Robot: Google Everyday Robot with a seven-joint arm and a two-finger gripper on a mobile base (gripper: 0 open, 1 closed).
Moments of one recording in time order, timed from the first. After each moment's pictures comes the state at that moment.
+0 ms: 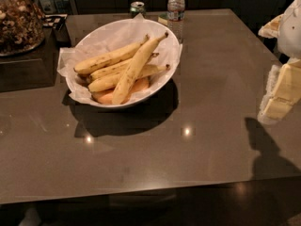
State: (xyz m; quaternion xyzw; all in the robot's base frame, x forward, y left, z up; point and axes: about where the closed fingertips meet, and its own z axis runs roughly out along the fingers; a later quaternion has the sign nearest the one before) arm 0.439 -0.213 0.989 -0.60 0.78 -0.05 0.18
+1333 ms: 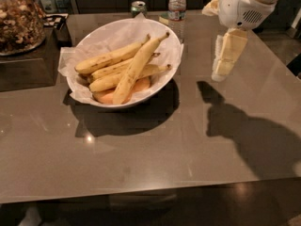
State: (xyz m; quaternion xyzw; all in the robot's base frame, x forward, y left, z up) arm 0.566 -0.153 0.978 -0.69 0.68 -0.02 0.23
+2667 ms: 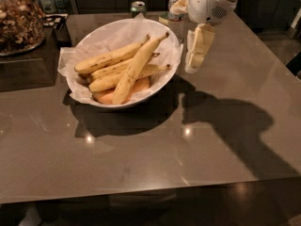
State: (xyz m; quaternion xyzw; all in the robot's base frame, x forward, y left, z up) arm 0.599 -0.086 0.972 -0.74 0.62 0.05 0.25
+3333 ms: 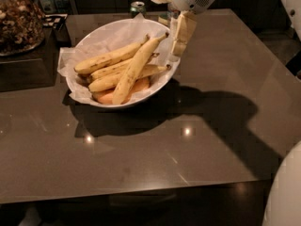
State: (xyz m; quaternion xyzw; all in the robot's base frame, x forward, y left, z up) arm 0.618 -0.041 0.993 -0.76 0.58 0.09 0.29
